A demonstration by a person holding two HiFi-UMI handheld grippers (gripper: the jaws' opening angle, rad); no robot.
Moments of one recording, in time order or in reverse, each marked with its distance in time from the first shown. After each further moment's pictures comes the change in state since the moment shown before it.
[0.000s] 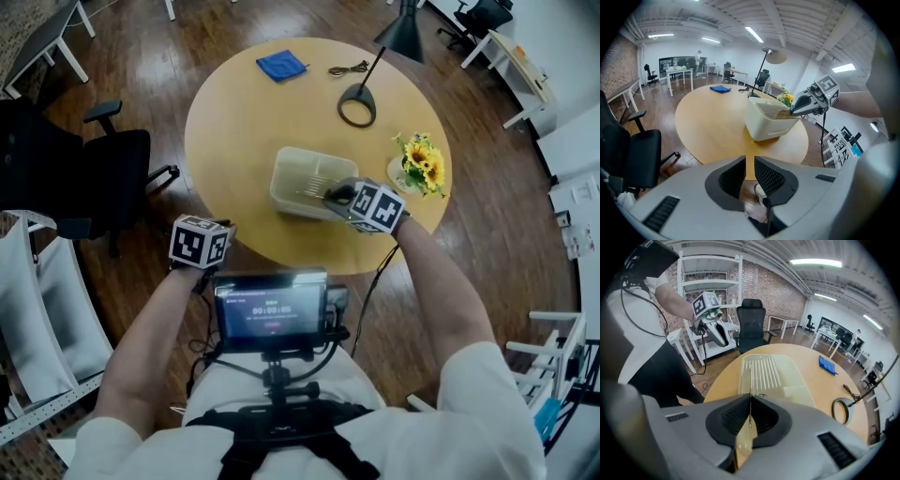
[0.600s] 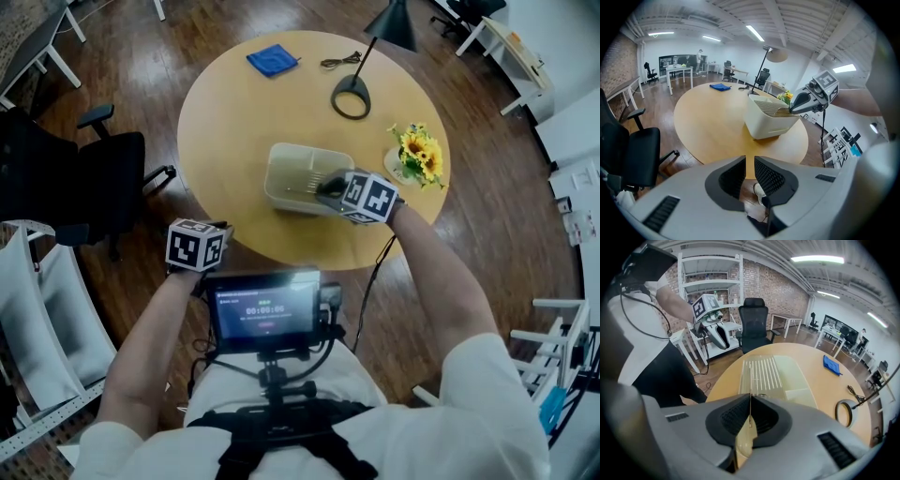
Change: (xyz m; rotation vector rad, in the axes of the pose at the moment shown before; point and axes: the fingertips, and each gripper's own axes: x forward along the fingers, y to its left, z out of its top) left arm 0.006 0.000 -0.002 -0.008 0.014 -0.009; right arm 0.006 -0.005 0.008 -0.007 0.011 0.042
